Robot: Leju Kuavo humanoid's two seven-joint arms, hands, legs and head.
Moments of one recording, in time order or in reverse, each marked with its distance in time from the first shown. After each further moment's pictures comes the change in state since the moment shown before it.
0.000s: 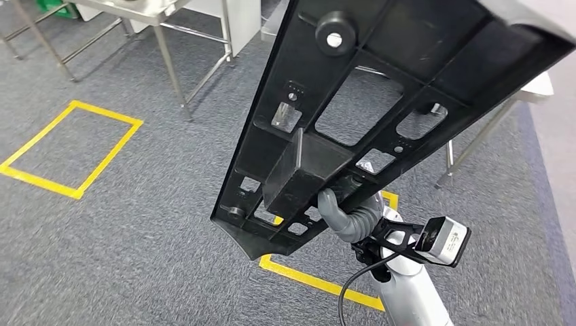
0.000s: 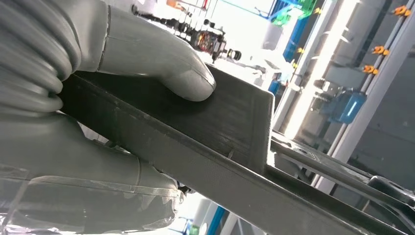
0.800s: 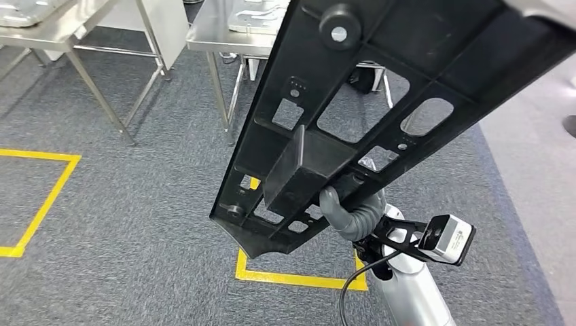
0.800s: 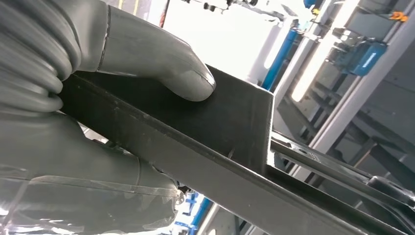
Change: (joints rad) left arm -0.004 0.003 0.002 0.000 0.010 -0.048 -0.006; right arm -0.012 -0.010 0.005 -0.009 -0.017 -0.002 0.004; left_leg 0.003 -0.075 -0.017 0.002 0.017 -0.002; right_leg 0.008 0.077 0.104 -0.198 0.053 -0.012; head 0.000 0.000
